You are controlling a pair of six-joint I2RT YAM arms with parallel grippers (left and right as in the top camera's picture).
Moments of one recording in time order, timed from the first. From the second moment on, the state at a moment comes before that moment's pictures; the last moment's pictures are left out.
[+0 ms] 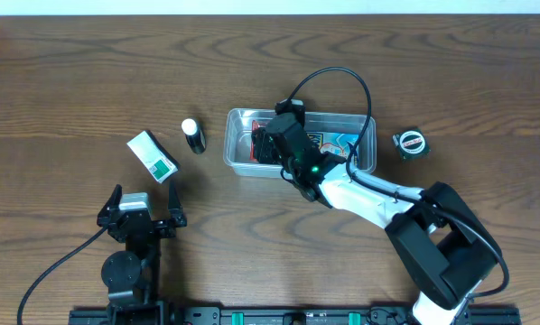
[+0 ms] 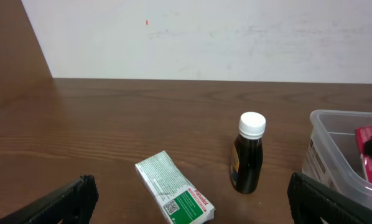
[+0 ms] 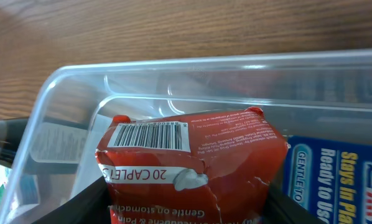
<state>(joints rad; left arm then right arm) 0.10 0.01 0.02 -0.11 0.02 0.01 0.72 1.89 1.05 0.14 0.11 0.76</state>
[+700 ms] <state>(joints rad) 0.10 0.01 0.02 -0.11 0.02 0.01 0.75 1.92 1.05 0.19 0.07 0.76</state>
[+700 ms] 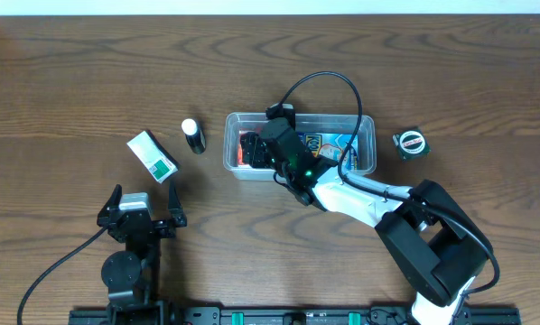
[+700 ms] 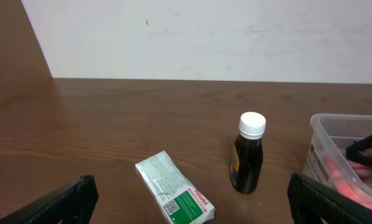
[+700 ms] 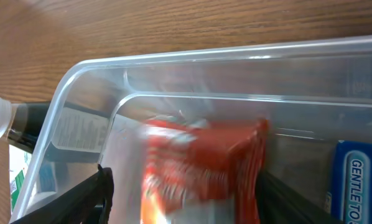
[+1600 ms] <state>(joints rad) 0.10 0.01 0.02 -0.11 0.02 0.01 0.73 1.92 1.05 0.15 0.01 0.71</state>
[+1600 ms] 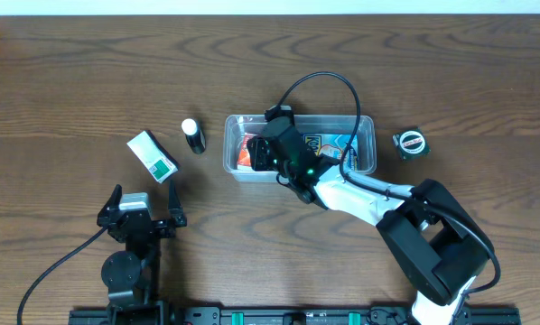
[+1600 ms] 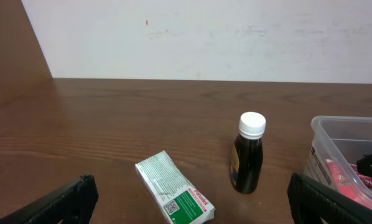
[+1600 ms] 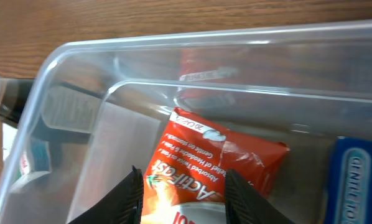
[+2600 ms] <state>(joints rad) 0.10 0.01 0.02 -0.11 0.02 0.01 0.73 1.90 1.05 0.10 0.07 0.68</state>
